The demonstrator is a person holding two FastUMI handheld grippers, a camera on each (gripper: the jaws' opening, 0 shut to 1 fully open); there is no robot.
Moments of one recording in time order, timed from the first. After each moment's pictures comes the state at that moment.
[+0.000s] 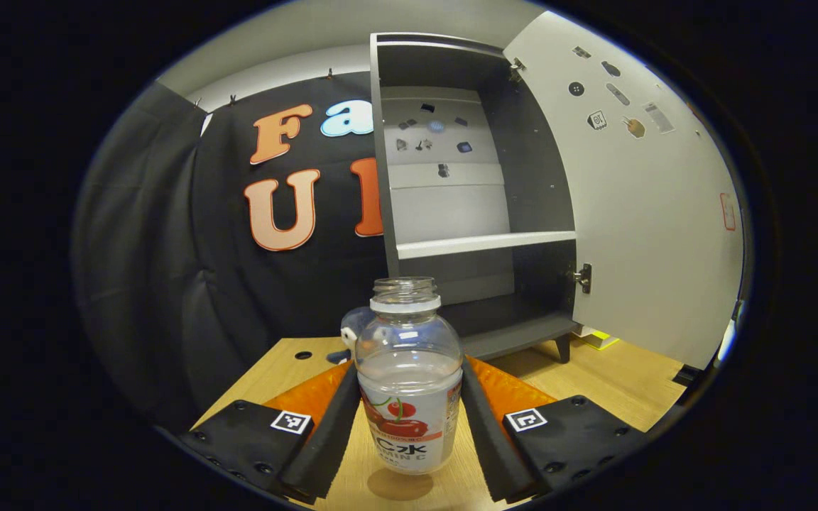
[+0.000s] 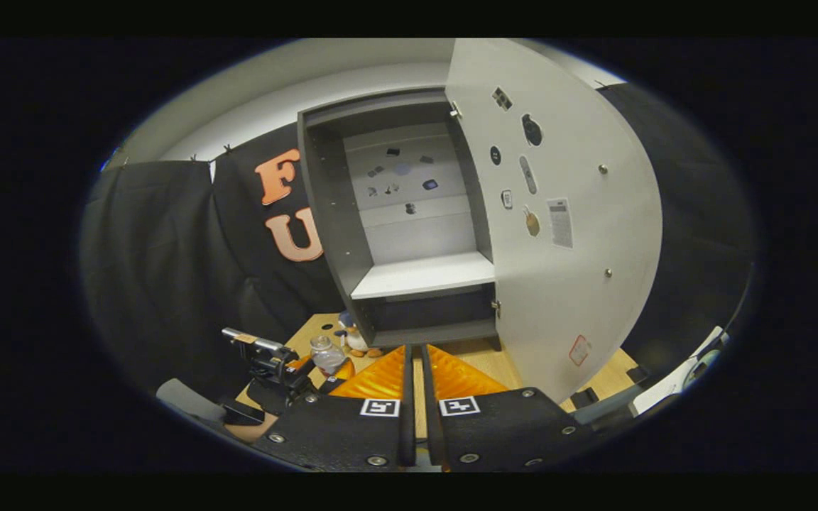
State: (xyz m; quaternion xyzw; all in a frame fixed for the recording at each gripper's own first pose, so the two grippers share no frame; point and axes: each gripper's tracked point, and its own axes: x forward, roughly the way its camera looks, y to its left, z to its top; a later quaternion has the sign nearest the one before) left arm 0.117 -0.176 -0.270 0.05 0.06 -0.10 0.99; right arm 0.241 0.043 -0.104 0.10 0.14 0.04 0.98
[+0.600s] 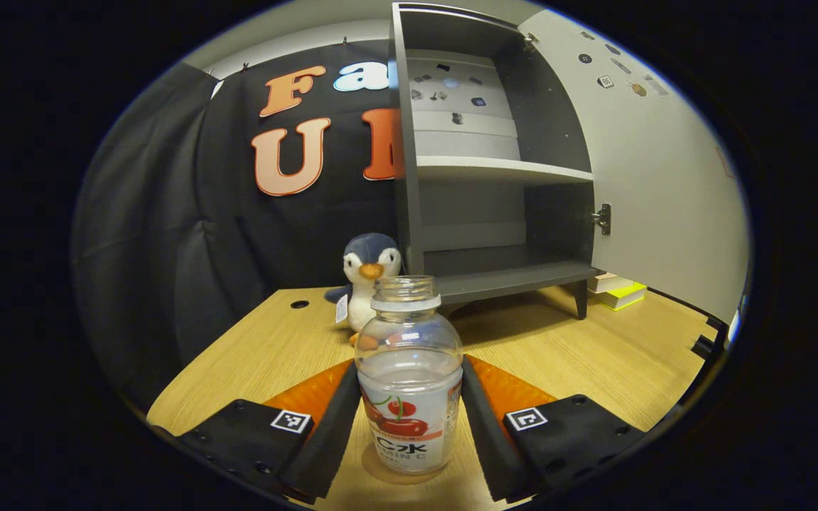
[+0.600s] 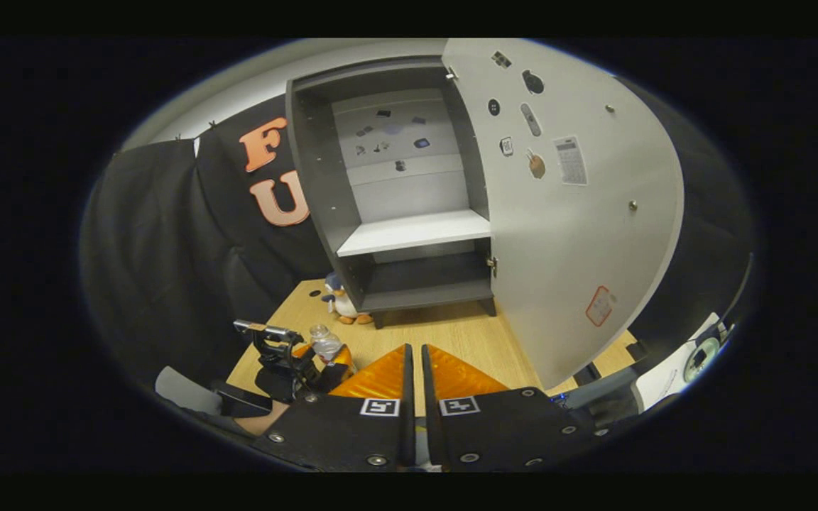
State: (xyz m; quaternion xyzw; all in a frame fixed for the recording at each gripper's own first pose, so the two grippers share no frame) left arm 0.125 -0.149 -0.372 0.03 0.13 -0.08 0.99; right arm 0.242 0.055 -0.164 0.11 0.23 0.02 0.97
